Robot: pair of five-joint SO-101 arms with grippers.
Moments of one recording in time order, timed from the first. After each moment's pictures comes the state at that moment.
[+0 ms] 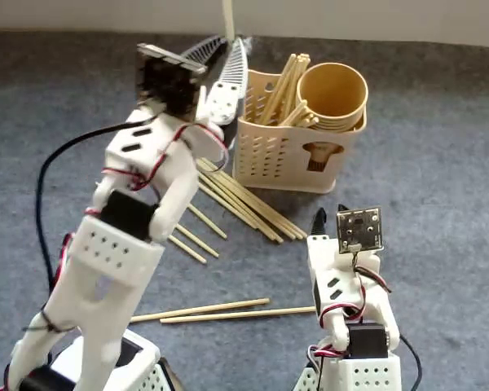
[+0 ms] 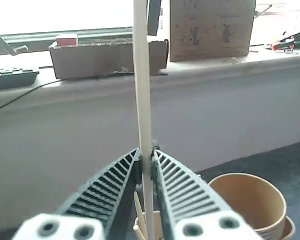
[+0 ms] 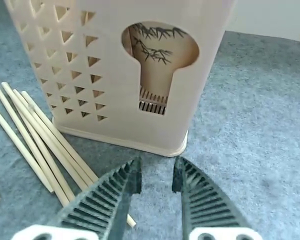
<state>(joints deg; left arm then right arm) 19.9 -34.9 22.2 19.2 1.8 -6.3 -104.4 94.6 40.0 9.6</state>
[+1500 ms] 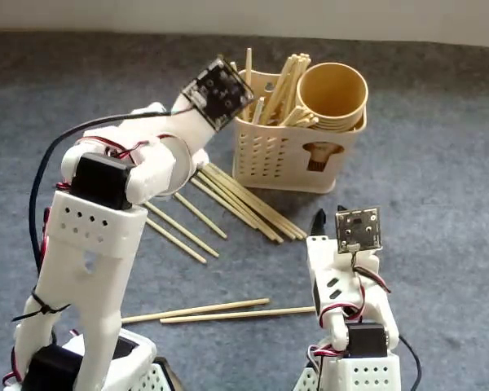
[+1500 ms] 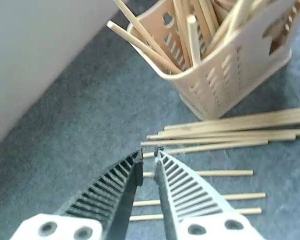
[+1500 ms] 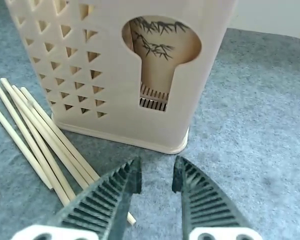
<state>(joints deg) 12.8 -25.2 1.5 80.0 -27.1 -6.4 -104.4 95.2 39.6 9.9</state>
